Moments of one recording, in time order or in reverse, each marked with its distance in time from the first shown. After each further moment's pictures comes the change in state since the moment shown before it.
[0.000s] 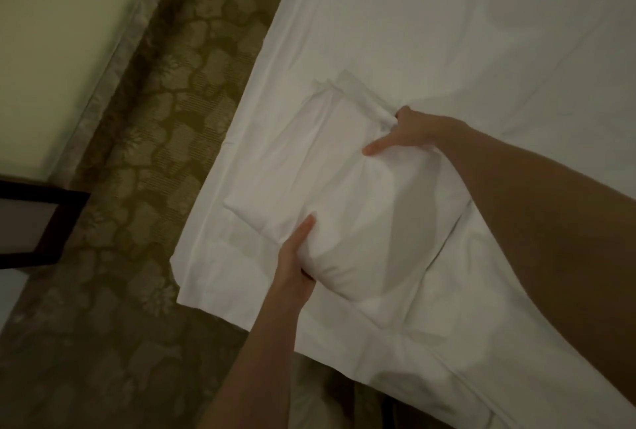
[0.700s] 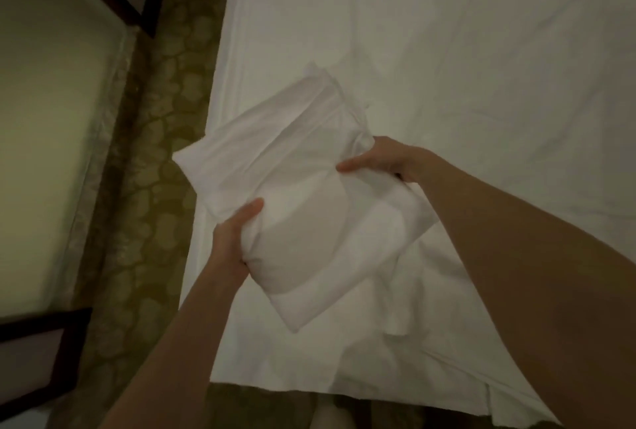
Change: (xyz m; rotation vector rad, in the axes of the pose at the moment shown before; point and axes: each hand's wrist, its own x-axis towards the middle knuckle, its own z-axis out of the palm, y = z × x) left_hand -0.010 0.106 0.086 0.496 -0.011 0.156; right_hand -0.106 0.049 -0.034 0.871 0.013 -0.060
